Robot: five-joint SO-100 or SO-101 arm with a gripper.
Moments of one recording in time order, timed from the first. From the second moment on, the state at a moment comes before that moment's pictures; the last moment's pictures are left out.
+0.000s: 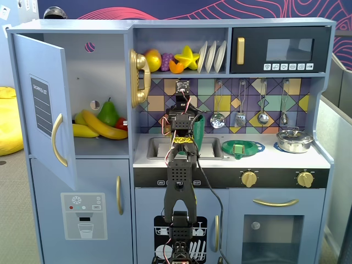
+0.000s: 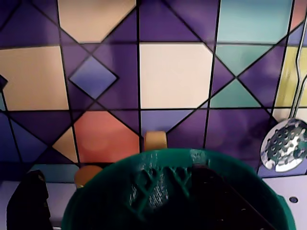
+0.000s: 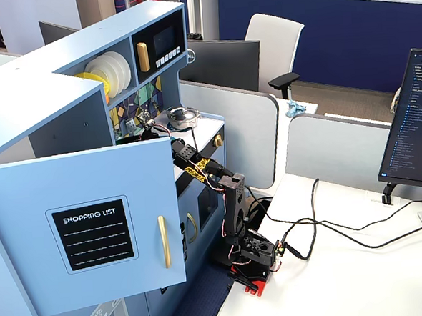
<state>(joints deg) 1.8 90.6 63.5 27.2 -94.7</state>
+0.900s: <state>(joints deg) 4.0 166.8 154.1 56.9 -93.3</state>
